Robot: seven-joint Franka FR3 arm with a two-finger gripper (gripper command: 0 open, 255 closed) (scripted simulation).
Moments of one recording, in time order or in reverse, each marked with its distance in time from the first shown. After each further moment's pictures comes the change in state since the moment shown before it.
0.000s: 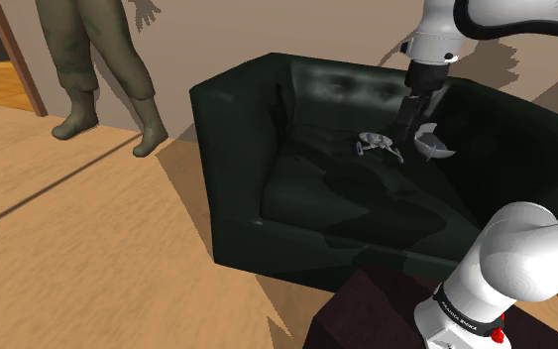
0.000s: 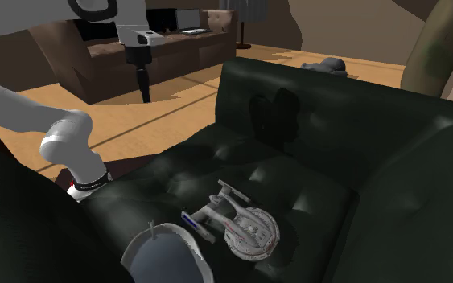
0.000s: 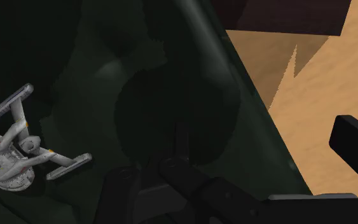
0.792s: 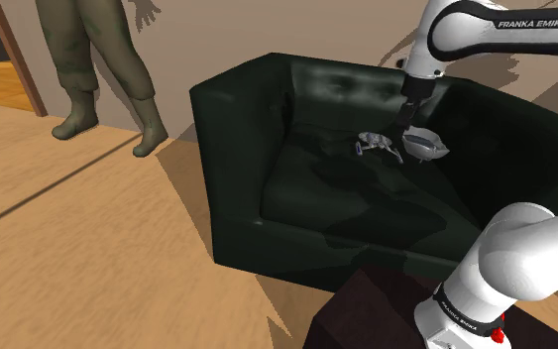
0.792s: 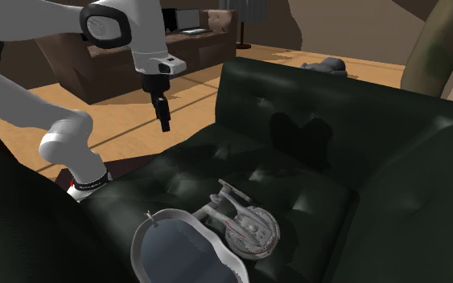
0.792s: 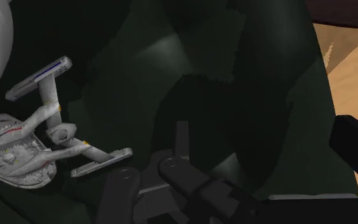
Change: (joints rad) arm -0.028 0.150 -0.245 -0.007 -0.112 0.195 -0.283
